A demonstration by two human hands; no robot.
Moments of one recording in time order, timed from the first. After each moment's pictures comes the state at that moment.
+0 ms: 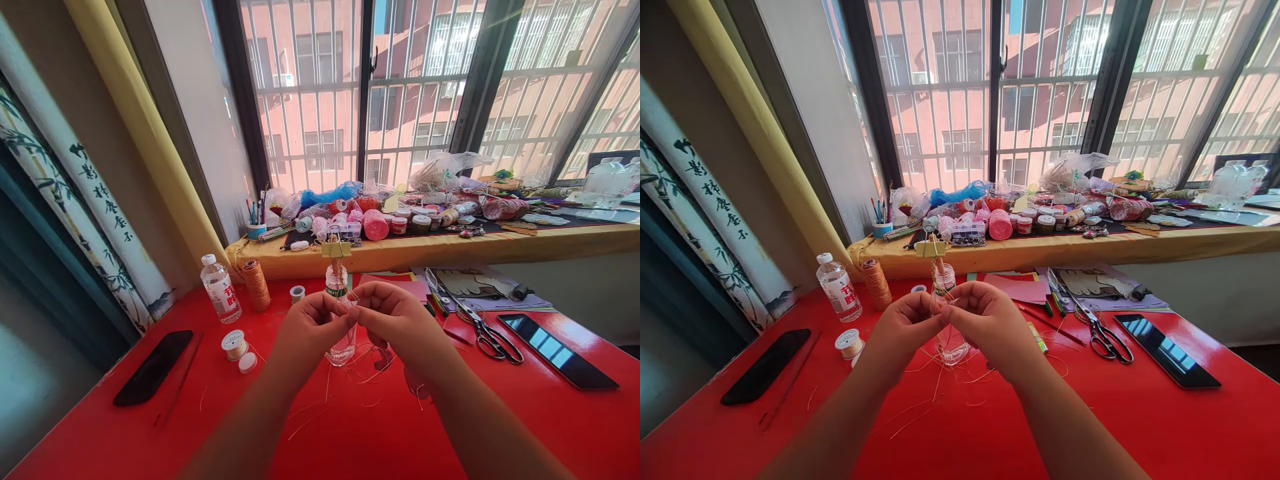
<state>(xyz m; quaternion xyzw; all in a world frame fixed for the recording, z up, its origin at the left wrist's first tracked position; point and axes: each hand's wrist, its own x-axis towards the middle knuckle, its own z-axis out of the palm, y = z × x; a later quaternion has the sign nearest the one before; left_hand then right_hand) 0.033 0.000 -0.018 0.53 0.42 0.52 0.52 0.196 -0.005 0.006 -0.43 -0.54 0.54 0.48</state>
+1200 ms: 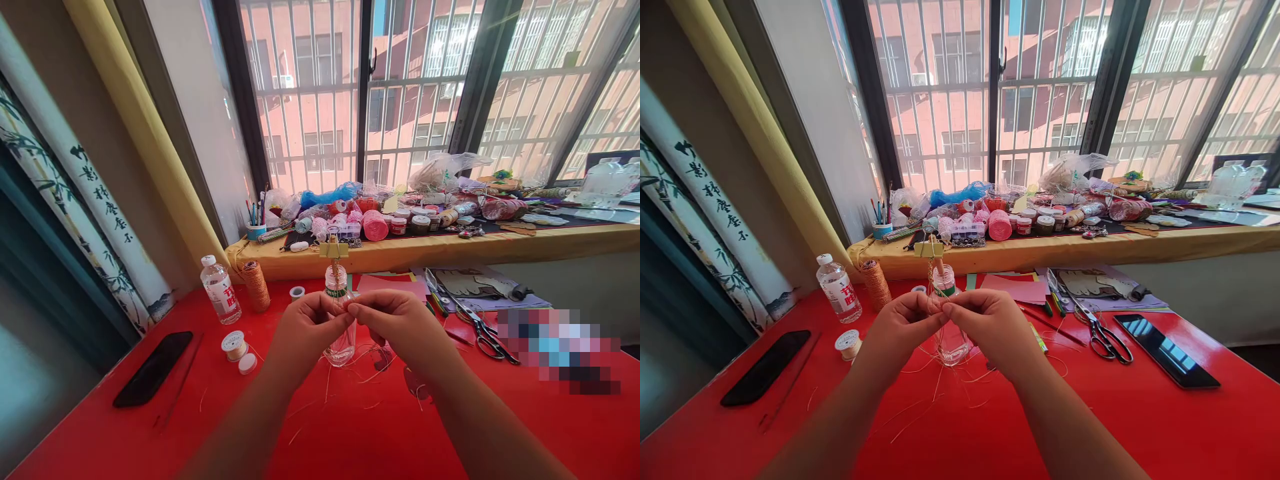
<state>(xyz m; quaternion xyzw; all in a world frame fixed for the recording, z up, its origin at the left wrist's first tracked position) 0.031 0.002 -0.018 0.53 0.42 0.52 0.51 0.204 -0.007 0.005 -0.51 -0.58 0.48 0.41</state>
